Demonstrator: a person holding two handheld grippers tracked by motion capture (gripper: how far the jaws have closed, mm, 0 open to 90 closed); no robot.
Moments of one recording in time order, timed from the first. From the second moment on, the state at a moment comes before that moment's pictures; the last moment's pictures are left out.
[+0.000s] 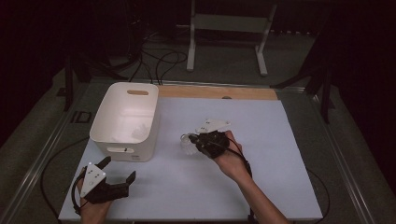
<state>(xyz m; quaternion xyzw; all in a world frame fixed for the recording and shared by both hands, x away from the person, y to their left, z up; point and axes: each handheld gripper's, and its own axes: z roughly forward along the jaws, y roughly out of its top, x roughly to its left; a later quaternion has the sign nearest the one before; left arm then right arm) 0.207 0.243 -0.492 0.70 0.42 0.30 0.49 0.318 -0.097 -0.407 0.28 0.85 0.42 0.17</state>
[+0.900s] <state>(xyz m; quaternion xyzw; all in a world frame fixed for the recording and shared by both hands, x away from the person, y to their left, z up) 0.207 0.243 -0.492 0.70 0.42 0.30 0.49 0.324 -0.093 -0.387 0.27 0.84 0.43 0.18</state>
